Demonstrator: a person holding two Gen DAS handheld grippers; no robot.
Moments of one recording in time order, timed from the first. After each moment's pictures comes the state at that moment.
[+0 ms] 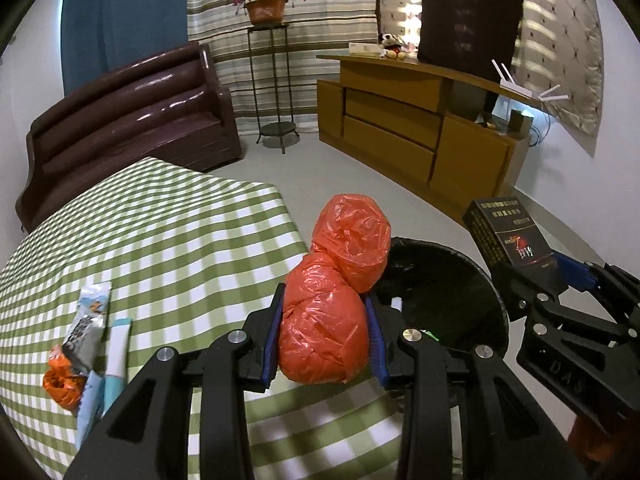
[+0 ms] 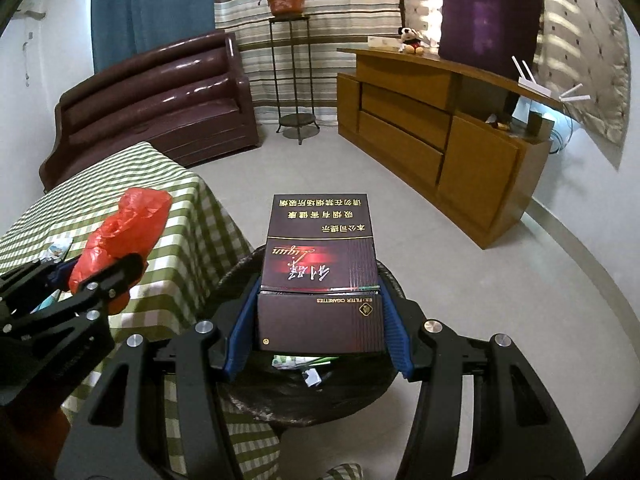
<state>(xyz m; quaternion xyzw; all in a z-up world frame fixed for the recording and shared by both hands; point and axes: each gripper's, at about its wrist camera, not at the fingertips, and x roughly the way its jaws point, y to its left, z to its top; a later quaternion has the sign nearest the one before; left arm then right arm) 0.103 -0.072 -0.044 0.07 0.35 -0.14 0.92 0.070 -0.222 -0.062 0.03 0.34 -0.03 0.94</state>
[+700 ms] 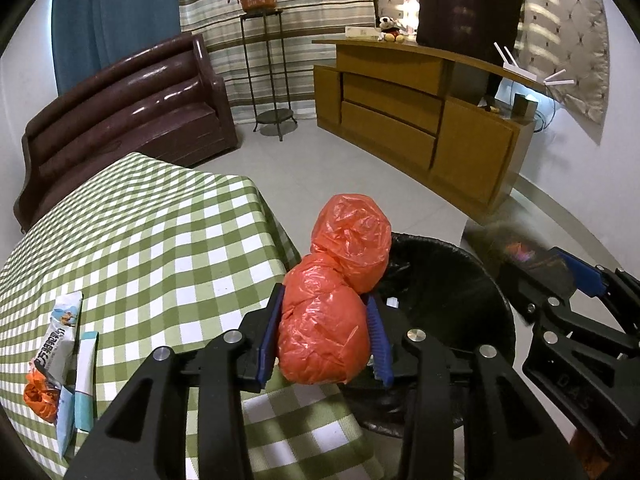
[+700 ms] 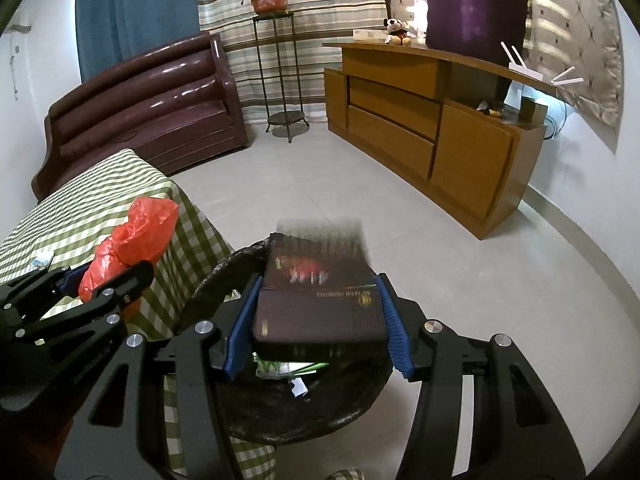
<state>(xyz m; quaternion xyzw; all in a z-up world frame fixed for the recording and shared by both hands) 0.125 -0.100 -0.059 0.08 0.37 -0.13 0.91 0.082 -0.240 -0.076 0.05 0.34 -0.05 0.94</state>
